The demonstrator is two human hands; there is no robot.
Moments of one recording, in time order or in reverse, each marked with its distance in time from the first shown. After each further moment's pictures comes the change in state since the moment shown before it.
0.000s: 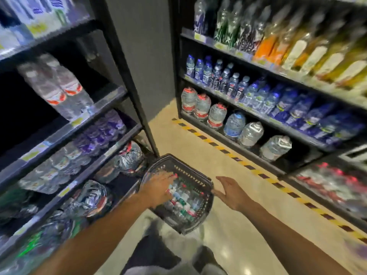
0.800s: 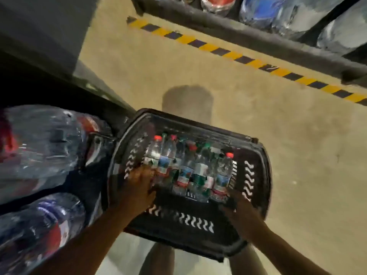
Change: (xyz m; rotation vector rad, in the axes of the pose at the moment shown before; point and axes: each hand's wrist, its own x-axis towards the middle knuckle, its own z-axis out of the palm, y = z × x) left_hand 0.293 -0.223 0.301 -0.145 -0.262 -0.128; right_hand 0.252 0.089 0.379 0.625 -0.132 0.593
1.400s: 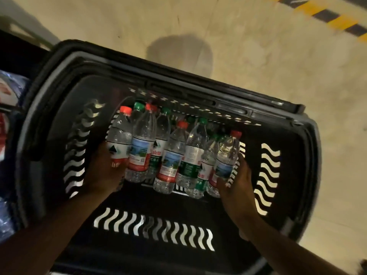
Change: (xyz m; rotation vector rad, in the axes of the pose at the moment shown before) left_hand 0.118 -0.054 0.115 -0.435 0.142 -0.375; right_hand 0.120 0.052 0.082 0.284 0.325 0.093
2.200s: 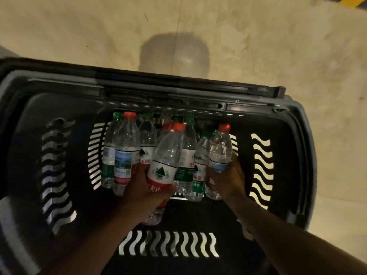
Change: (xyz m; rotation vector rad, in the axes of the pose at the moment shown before) left_hand -0.045 0.062 0.058 -0.253 -0.445 -0.041; right_hand 0.045 0.025 0.029 0.338 0.063 0.316
